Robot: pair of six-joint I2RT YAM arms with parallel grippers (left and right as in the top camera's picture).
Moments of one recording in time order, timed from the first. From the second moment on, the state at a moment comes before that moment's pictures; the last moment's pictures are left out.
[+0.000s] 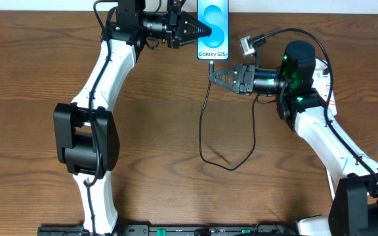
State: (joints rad) left arm -0.19 2.13 1.86 -0.11 1.48 -0.91; right arm 0.20 1.60 1.04 0.29 -1.20 0.94
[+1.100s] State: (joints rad) left arm -0.19 2.13 1.86 -0.11 1.48 -0.91; right arm 0.19 1.60 1.04 0.28 -1.20 0.94
